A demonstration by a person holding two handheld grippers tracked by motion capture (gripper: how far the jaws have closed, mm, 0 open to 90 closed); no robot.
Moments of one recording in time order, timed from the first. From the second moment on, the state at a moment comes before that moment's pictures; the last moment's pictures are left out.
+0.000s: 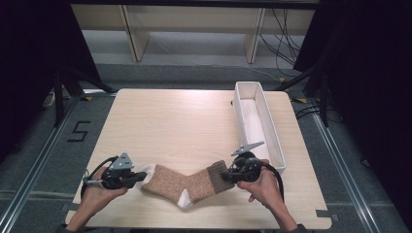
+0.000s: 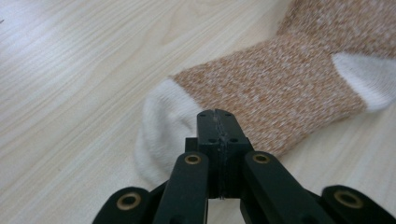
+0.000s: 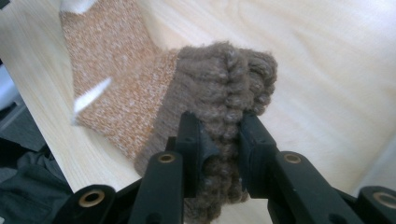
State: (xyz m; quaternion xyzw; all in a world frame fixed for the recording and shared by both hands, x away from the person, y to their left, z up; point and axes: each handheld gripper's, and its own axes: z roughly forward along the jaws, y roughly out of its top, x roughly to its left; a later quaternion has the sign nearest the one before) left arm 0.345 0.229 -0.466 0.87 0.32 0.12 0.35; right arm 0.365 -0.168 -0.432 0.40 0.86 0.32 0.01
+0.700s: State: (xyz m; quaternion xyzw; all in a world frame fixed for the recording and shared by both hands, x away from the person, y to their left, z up) left arm 0.351 0.148 -0.493 0.90 0.28 0.10 0.33; right arm 0.418 -0.133 -0.355 0.38 0.88 0.27 0.01
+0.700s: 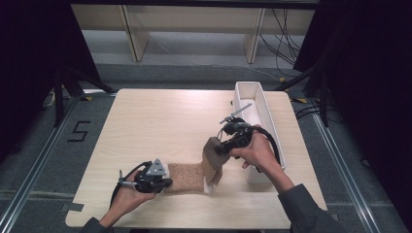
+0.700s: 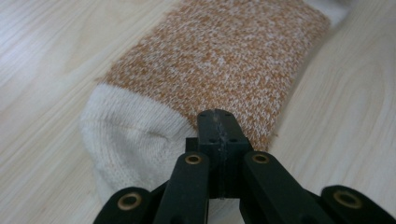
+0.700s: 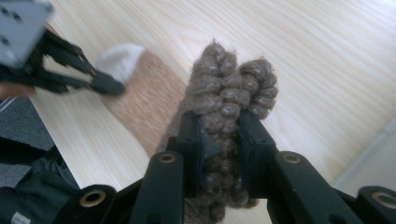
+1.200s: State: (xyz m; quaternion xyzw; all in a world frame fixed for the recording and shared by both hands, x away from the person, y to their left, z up) left arm 0.320 0.190 -0.479 0.87 0.30 0.10 0.38; right arm 0.423 -0.055 -0.365 0.32 0.91 0.26 0.02
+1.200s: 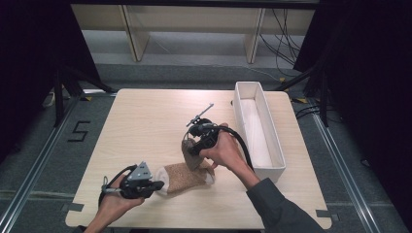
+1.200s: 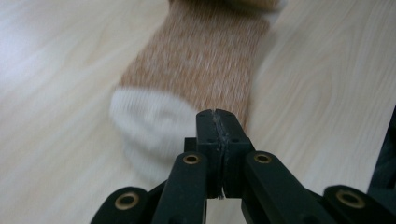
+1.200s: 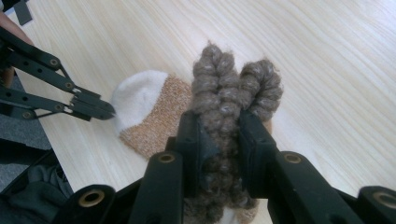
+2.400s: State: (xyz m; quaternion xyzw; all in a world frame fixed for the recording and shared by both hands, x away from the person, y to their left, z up) left arm 0.302 0.213 -0.491 0.86 0.33 0.08 0.38; right arm 0.407 0.027 -0.419 0.28 0.93 0.23 -0.01
